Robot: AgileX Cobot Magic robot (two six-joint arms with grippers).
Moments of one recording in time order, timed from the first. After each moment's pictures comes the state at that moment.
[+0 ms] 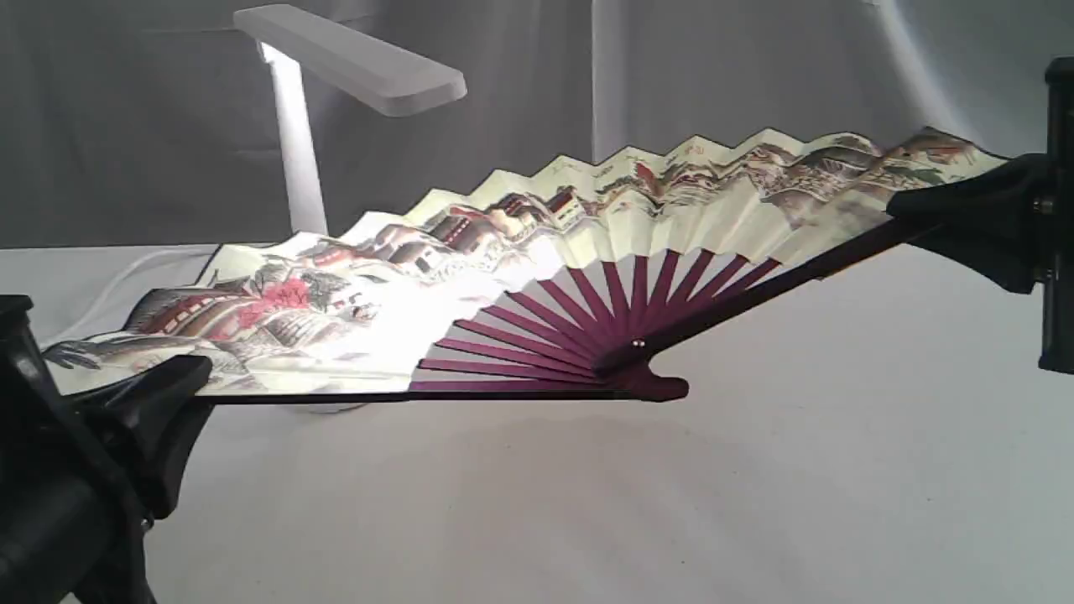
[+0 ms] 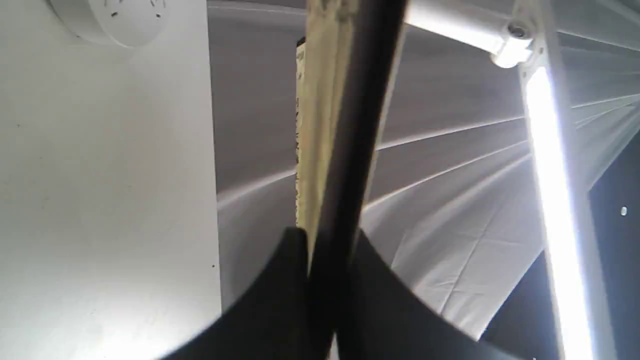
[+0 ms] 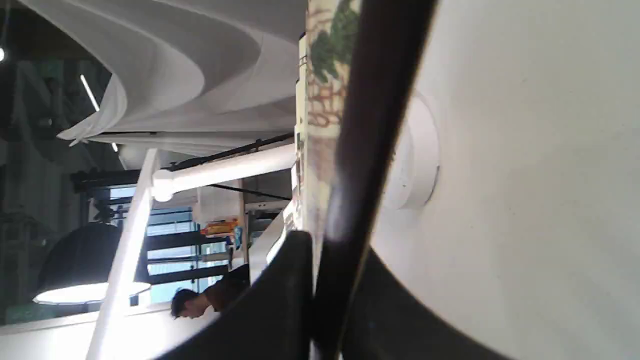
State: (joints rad) left arm -0.81 1.19 -0.29 -0.84 -0.77 -1.19; right arm -0.34 1.58 -0.92 1.48 1.11 -0.55
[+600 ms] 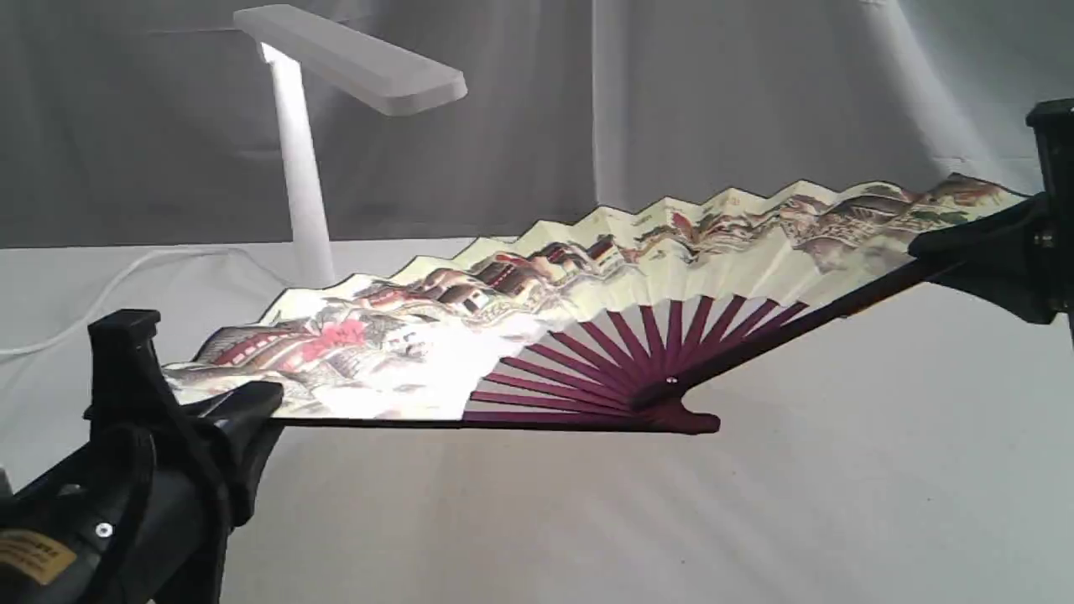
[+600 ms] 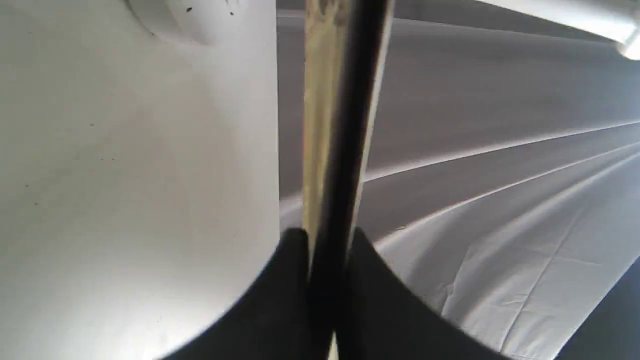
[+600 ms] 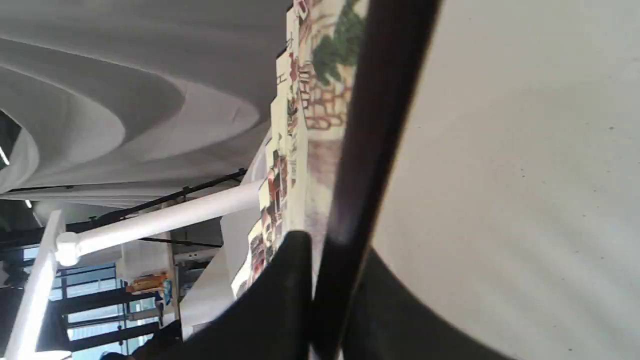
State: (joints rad) left arm -0.81 1.37 -0.36 -0.84 -0.75 -1.22; right arm -0.34 1.58 -0.92 1.37 0.97 -0.50
